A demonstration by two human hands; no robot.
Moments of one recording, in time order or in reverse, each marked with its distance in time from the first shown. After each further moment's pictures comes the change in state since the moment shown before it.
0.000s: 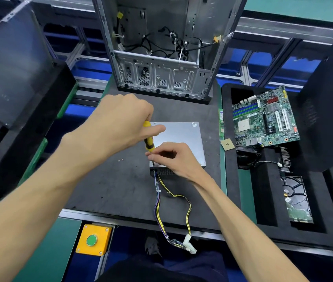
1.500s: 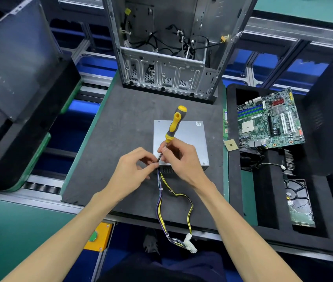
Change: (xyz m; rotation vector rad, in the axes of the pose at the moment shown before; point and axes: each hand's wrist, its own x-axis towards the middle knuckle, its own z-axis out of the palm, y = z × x) left_hand -0.062 0.014 0.158 -1.112 0.135 -0.220; right_hand -0.007 0.010 0.008 -0.123 0.178 -0.098
